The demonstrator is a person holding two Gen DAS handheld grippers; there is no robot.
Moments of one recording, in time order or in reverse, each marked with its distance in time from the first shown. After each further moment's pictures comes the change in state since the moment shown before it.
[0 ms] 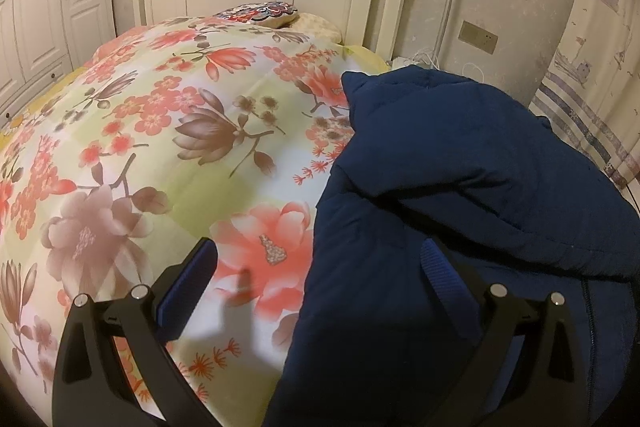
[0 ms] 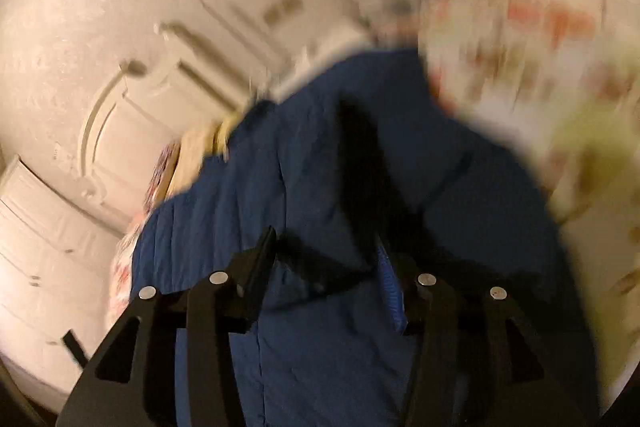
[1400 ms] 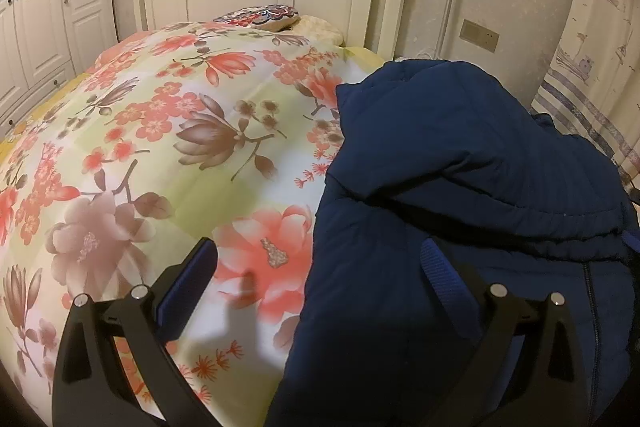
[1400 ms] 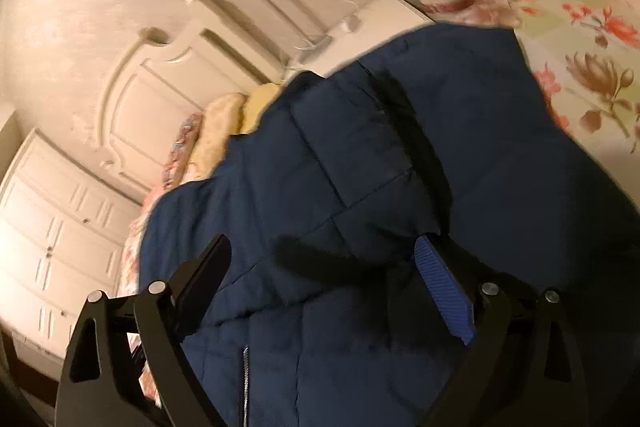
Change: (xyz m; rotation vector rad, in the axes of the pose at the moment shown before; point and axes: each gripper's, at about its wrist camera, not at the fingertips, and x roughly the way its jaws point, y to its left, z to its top) left arm -0.002 -0.003 0.003 0.017 -0.010 0.015; right arm 0.107 0.033 0.031 -0.012 0.197 0.120
